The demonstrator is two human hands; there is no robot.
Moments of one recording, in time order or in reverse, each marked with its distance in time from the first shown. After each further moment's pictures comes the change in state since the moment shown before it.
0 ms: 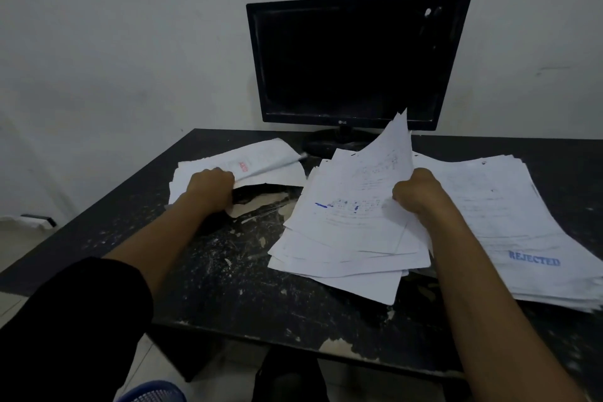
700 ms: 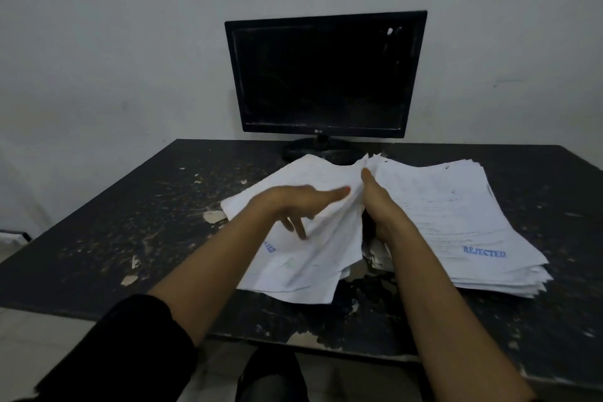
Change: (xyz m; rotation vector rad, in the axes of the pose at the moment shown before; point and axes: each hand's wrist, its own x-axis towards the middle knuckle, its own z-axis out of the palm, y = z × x) left_hand -0.063 0.160 -0.117 -0.921 -0.638 0.138; right_hand -0.017 0.007 0.011 0.614 -0.280 0.096
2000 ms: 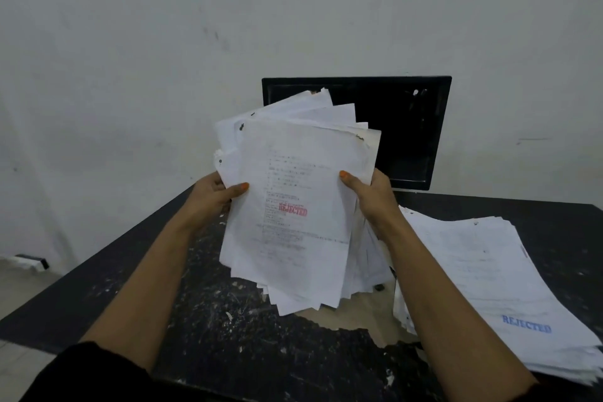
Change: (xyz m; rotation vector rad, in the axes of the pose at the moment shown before) left_hand -0.015 -0.135 -0.133 -0.752 0.714 0.463; right_hand 0.025 -0.068 0.050 0.143 -0.133 -0.656
